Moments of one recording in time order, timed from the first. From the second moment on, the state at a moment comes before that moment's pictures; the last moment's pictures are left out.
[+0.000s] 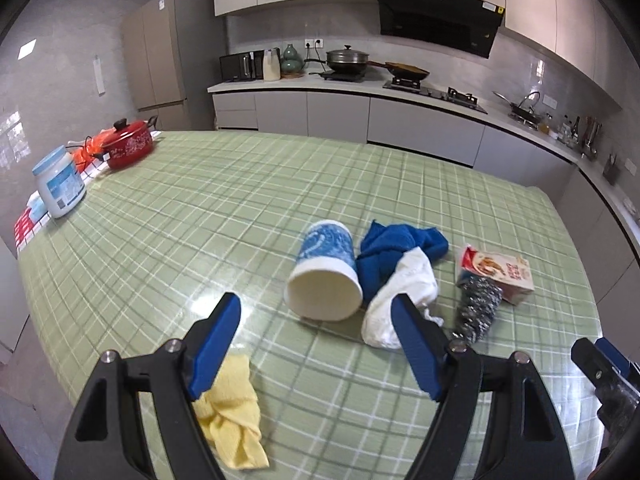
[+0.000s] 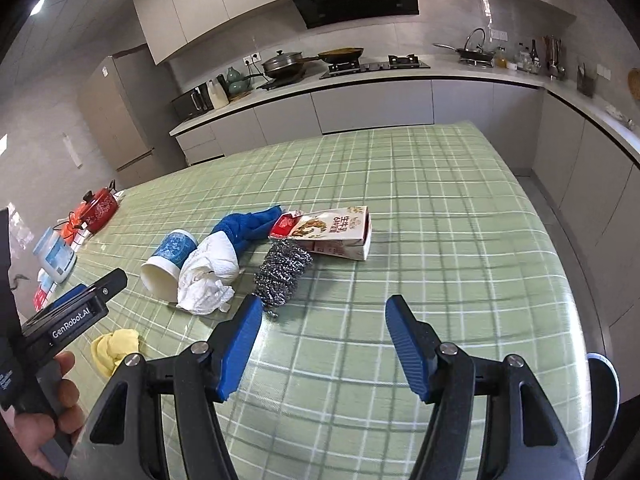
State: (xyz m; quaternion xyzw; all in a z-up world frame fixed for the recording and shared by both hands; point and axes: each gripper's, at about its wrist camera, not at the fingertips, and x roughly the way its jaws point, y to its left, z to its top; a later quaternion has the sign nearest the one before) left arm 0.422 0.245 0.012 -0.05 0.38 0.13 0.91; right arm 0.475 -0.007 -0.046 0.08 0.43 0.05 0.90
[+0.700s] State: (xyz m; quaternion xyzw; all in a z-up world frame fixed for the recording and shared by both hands) left arm 0.493 0.284 -0.018 -0.01 0.41 0.00 0.91; right arm 0.526 0.058 -0.083 0.08 0.44 -0.08 0.89
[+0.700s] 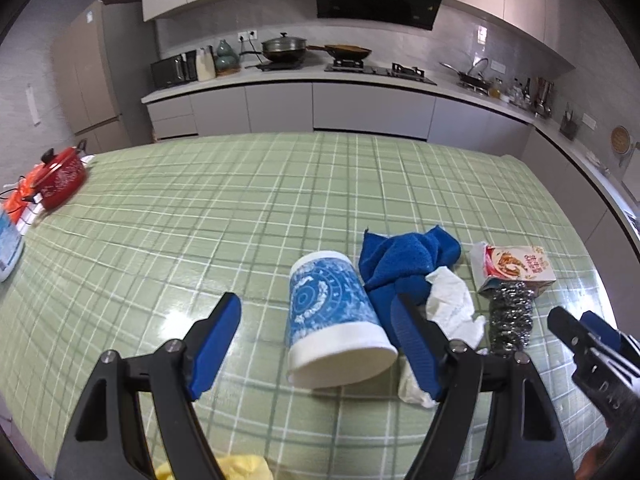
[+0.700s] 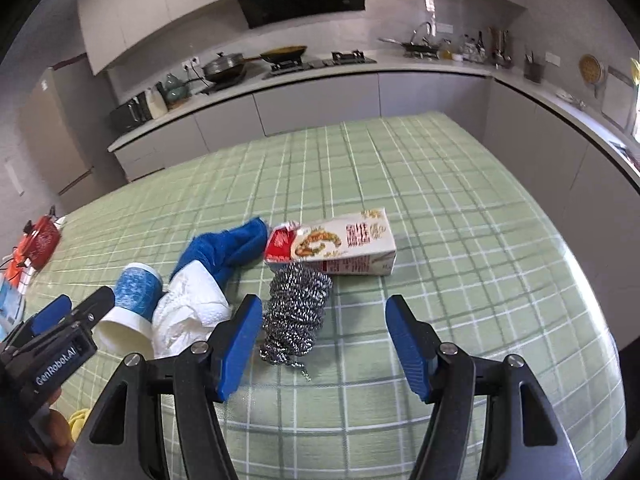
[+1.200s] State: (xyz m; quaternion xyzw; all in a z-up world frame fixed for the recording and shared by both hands) left arm 0.519 0.287 -0.051 -0.01 0.45 -0.04 0.89; right arm 0.552 0.070 -0.124 0.09 0.48 -0.07 0.87
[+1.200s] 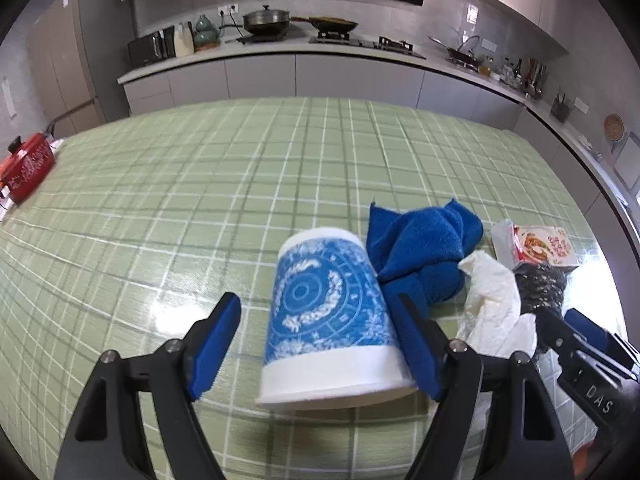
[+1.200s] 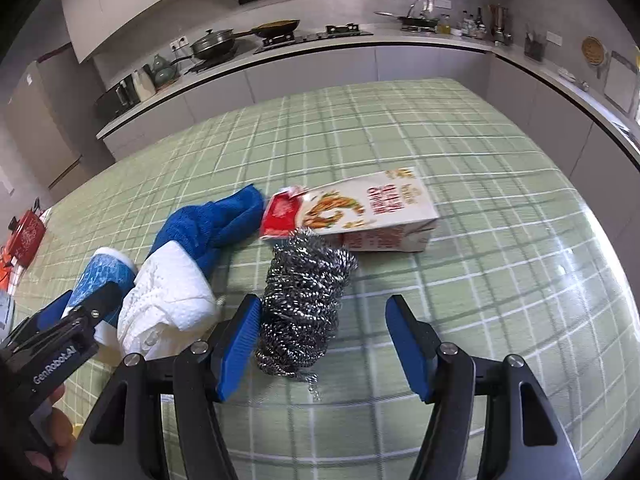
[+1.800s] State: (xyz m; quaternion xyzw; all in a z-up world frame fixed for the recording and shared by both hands) left arm 0.482 0.295 -0.019 -0.04 0.40 -0.05 0.92; right arm 0.526 0.066 -0.106 0.09 0.44 -0.03 0.89
